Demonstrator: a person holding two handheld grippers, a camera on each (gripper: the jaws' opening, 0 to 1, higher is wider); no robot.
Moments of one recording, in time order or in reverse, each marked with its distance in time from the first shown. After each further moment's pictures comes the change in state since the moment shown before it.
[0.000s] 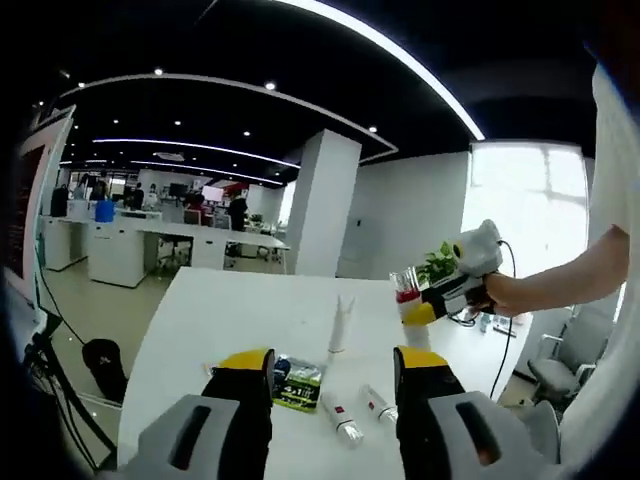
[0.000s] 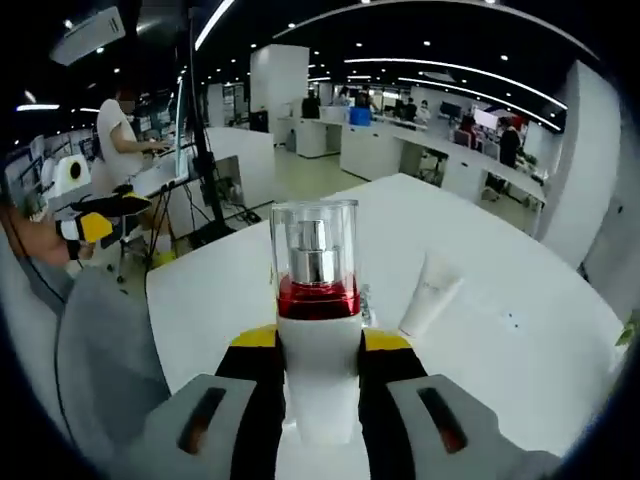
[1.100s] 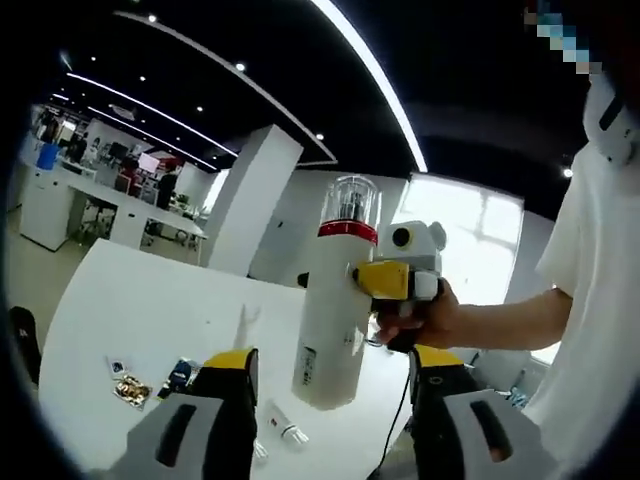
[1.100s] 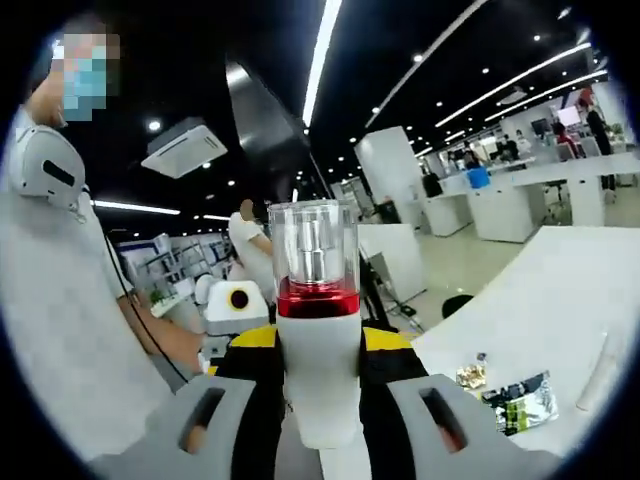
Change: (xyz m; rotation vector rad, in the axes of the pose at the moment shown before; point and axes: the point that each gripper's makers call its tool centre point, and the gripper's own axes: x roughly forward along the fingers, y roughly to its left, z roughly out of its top) left arm 0.009 -0.070 0.026 -0.164 0.008 -0.409; right arm -0.027 0.158 0.122 0.177 -0.400 0.742
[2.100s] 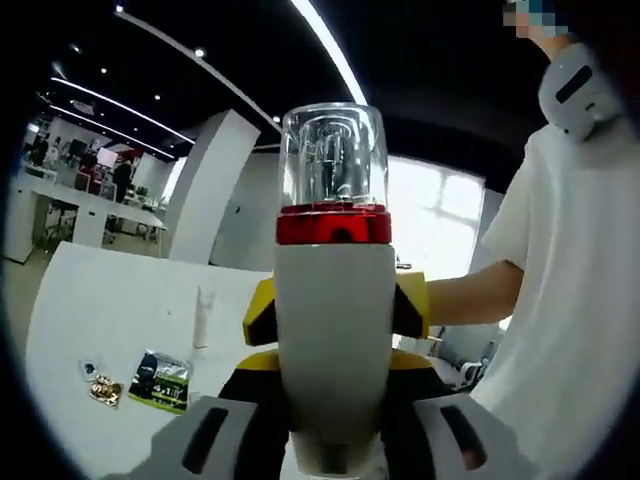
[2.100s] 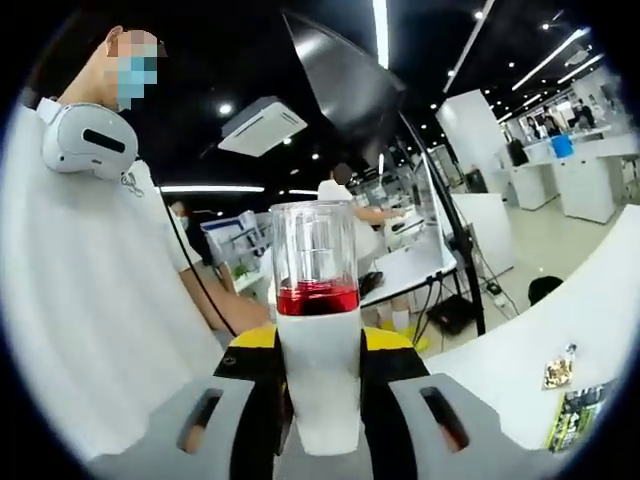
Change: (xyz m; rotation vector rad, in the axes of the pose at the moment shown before) left arm -0.007 -0.034 -0.033 0.067 0.124 -0.151; right arm 0.027 0.060 -0.048 0.037 0.123 0.328
